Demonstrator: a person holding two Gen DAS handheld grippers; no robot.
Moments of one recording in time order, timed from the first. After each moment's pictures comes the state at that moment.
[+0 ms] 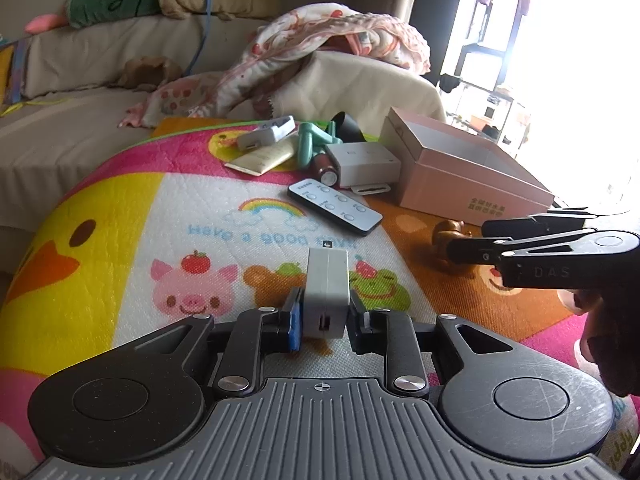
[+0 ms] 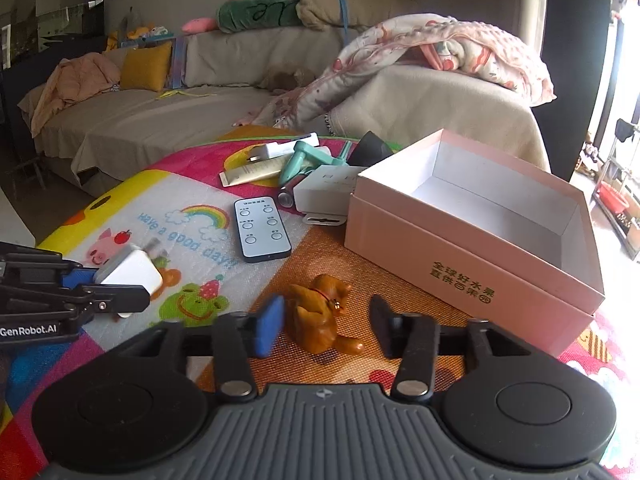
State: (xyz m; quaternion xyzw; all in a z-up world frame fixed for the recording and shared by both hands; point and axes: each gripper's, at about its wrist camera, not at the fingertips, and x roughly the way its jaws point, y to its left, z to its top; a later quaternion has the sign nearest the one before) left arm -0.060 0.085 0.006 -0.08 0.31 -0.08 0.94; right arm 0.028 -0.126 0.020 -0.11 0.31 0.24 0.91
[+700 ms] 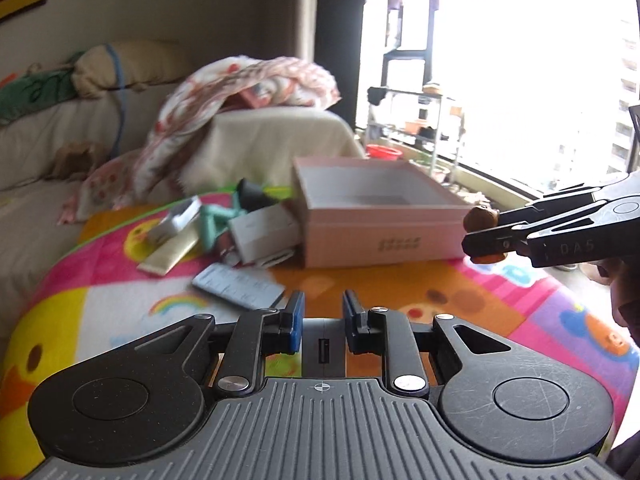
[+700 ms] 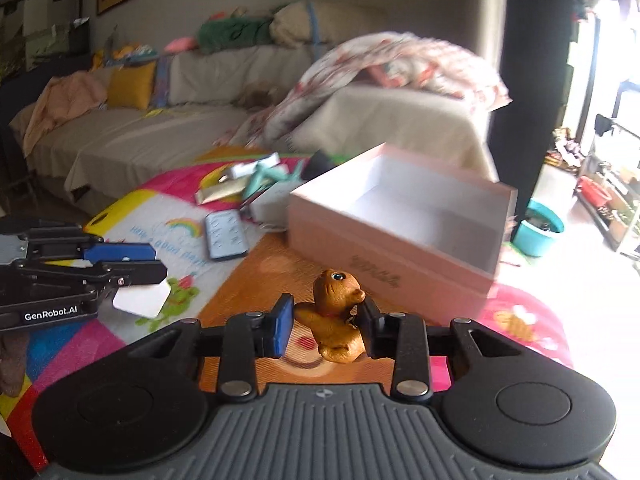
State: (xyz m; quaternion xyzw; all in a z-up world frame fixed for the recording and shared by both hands) left arm -0.047 0.022 0.052 0.01 0.24 -0.17 0.95; right arm -0.004 -0.196 0.068 -0.09 0.29 0.22 0.93
